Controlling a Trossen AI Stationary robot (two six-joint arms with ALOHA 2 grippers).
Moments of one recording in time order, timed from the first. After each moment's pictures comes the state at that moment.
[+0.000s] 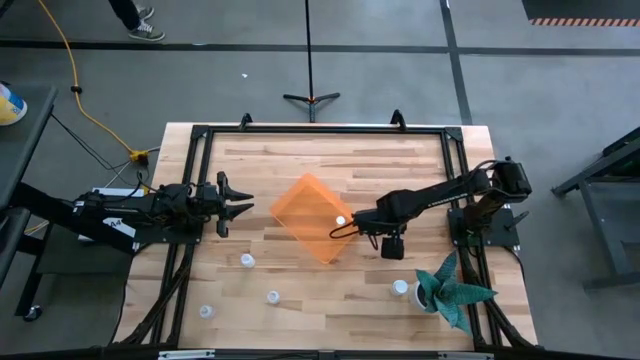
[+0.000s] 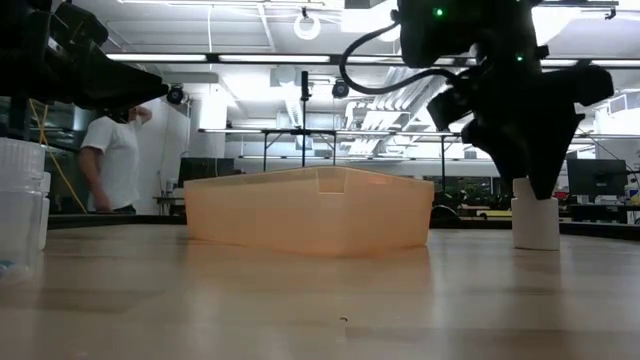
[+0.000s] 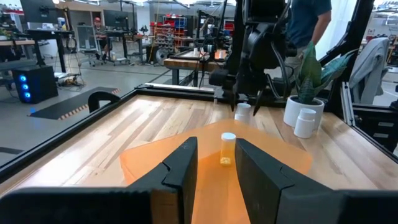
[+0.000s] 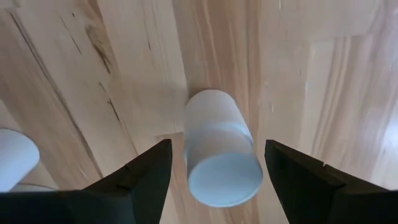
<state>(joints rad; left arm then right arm) -0.05 0.02 0.02 0.01 -0.19 -0.04 0.12 1.68 1.11 -1.10 0.01 0.27</state>
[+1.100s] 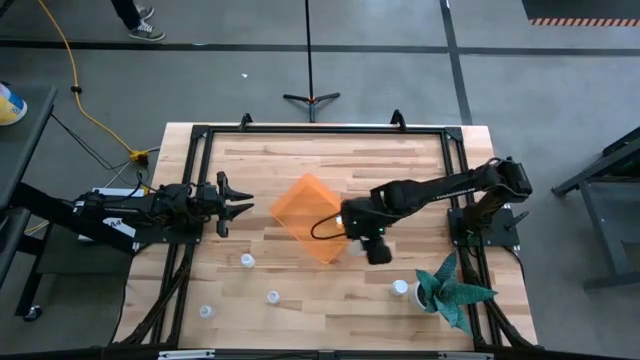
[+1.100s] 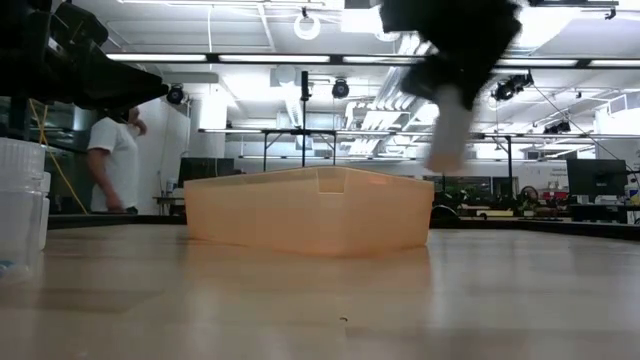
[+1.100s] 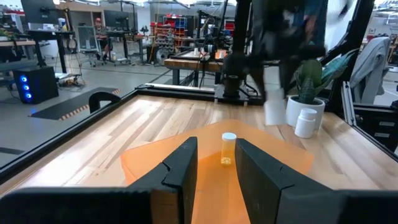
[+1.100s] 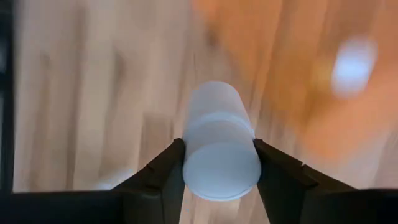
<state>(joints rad) -0.05 0.02 0.02 0.01 -0.19 -0.03 0.13 1.68 1.38 -0.96 -0.18 0.00</state>
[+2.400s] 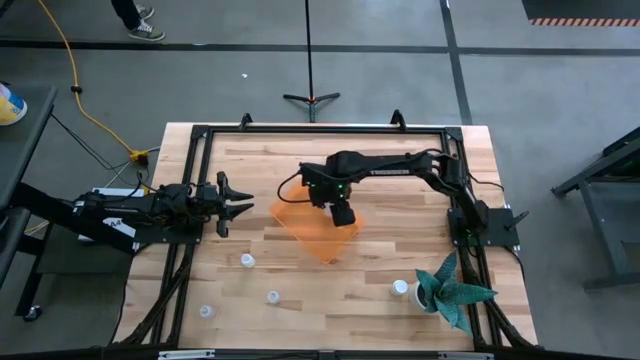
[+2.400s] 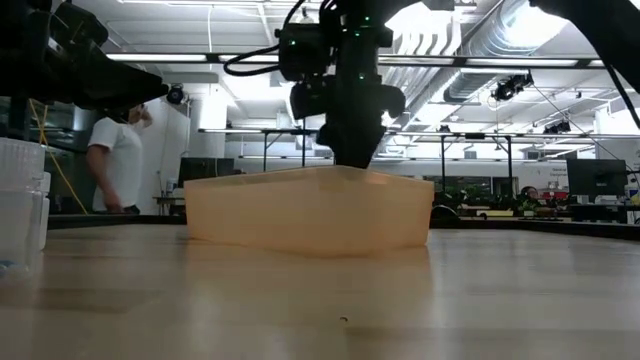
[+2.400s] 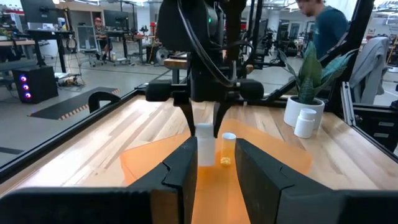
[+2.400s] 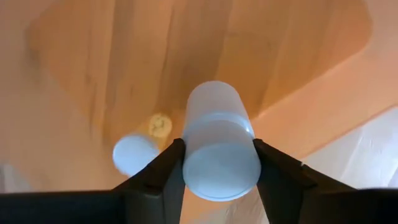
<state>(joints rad) -0.05 0.02 0.02 0.01 -0.19 -0.03 -0.14 2.15 1.83 -1.15 -0.08 -0.35</state>
